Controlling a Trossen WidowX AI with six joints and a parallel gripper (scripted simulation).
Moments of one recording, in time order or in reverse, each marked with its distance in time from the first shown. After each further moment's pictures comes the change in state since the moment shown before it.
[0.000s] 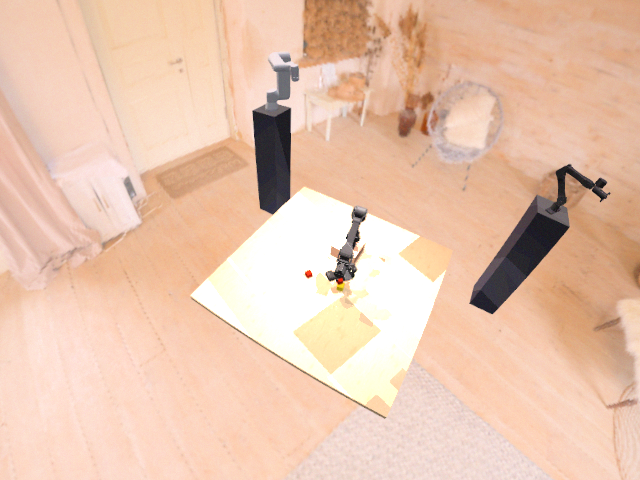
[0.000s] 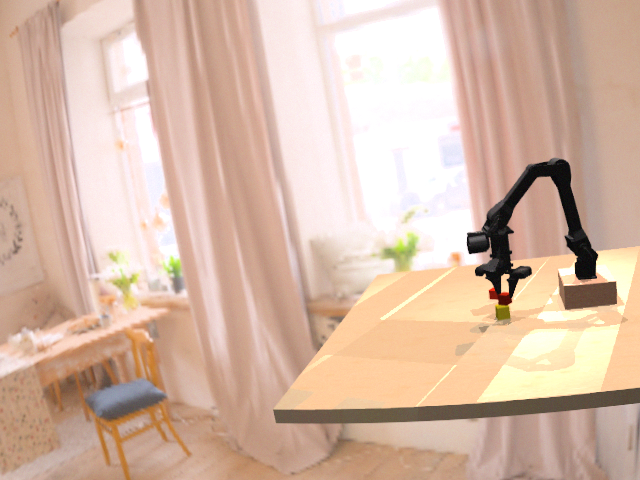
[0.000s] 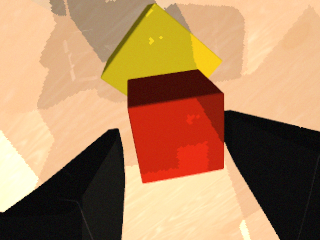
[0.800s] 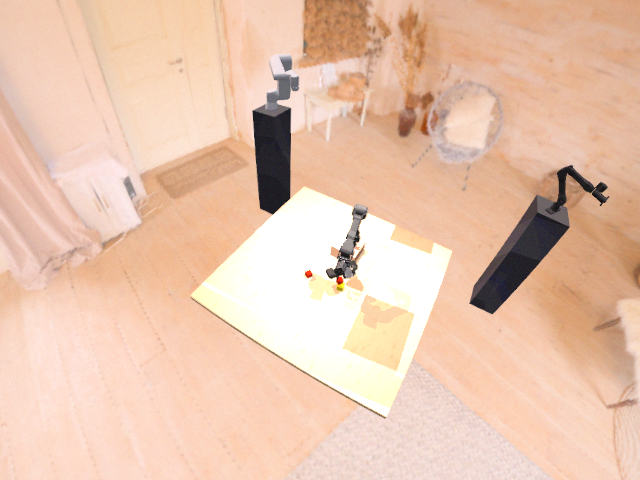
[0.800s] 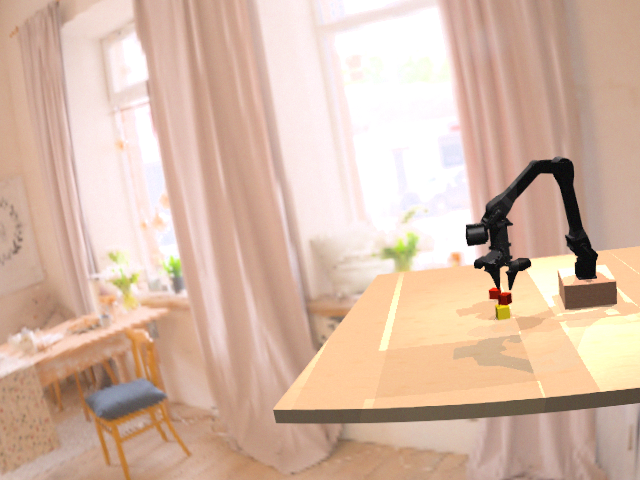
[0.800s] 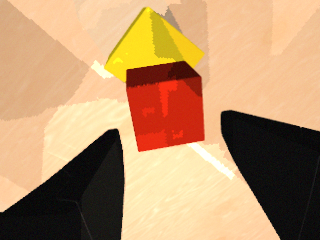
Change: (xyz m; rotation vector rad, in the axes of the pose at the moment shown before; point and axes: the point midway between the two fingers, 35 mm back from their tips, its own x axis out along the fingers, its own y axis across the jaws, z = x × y) arm -0.025 -0.001 0.001 0.005 -0.002 -0.002
